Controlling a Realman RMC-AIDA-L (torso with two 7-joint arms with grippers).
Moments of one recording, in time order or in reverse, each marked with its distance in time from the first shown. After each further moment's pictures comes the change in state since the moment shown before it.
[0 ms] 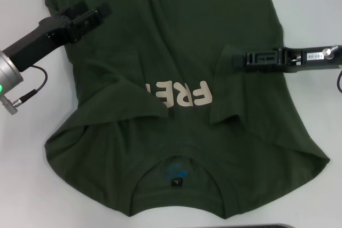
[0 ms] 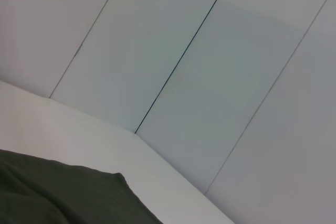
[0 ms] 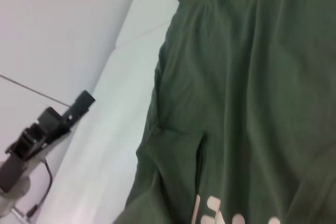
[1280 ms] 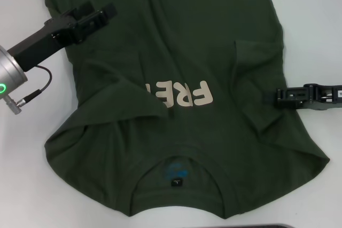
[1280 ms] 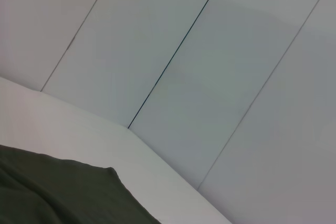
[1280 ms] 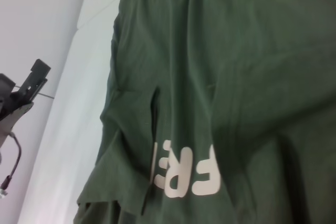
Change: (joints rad) left arm -0.006 -0.002 0.019 0.000 0.000 0.001 -0.016; right arm -0.119 -0.018 0.057 -0.027 -0.095 -0.075 0.016
